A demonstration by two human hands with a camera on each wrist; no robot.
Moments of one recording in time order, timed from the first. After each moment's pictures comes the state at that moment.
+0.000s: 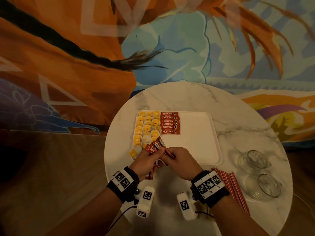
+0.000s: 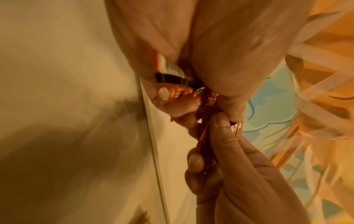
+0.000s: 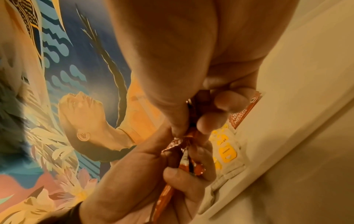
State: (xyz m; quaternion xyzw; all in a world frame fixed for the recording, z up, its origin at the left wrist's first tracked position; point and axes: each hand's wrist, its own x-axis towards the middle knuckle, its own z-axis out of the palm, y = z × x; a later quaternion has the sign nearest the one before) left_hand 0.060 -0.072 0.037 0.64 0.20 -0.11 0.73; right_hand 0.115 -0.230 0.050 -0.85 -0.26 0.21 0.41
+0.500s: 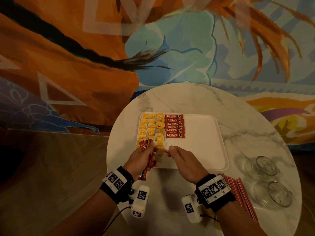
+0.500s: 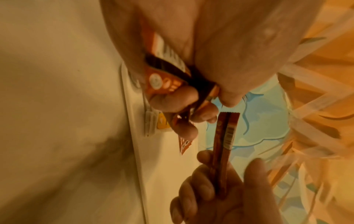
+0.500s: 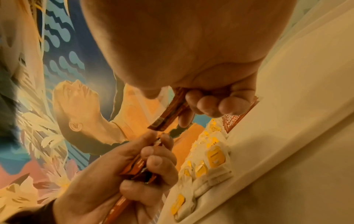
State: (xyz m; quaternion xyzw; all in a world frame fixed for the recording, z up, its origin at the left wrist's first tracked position) left_hand 0.070 -0.032 0.041 0.61 0.26 -0.11 0.74; right_hand 0.121 -0.219 0.055 -0.86 -0.21 0.20 0.43
